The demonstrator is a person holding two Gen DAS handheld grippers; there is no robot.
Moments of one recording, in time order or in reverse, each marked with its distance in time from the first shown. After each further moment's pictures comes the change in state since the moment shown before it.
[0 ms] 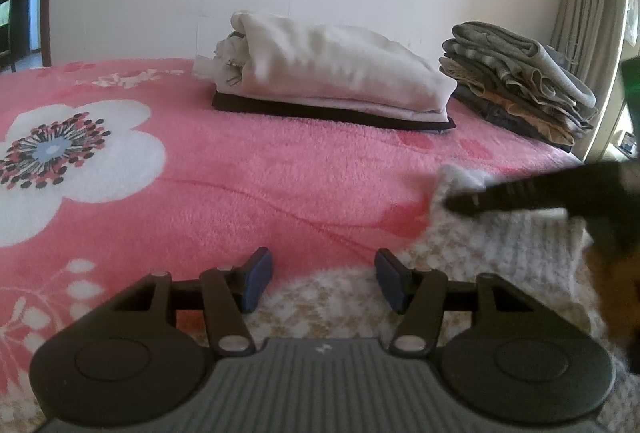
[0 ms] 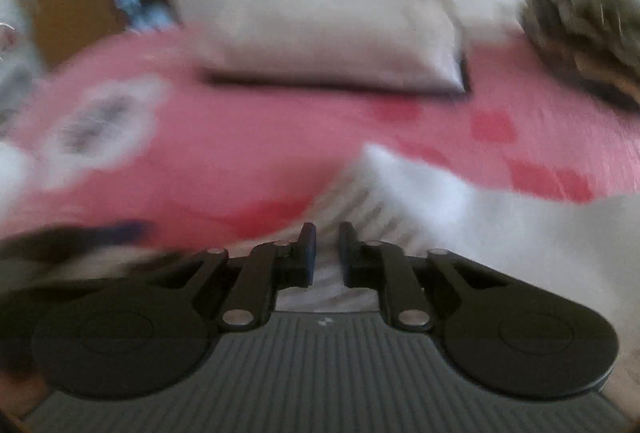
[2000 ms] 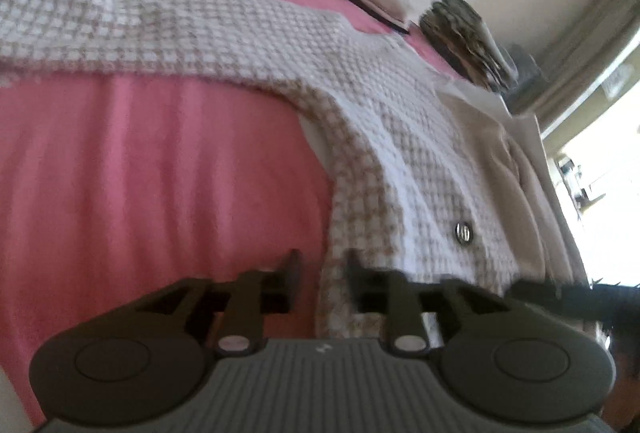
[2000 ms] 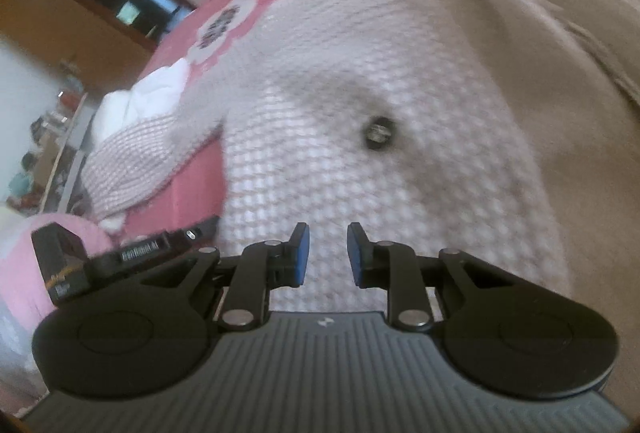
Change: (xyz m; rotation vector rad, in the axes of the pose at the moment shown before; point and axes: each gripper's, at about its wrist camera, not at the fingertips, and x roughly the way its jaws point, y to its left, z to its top) left arm -0.281 0.022 -0.192 -0.340 0.262 -0.187; right arm -0.295 0.050 -0.245 0.371 0.196 0.280
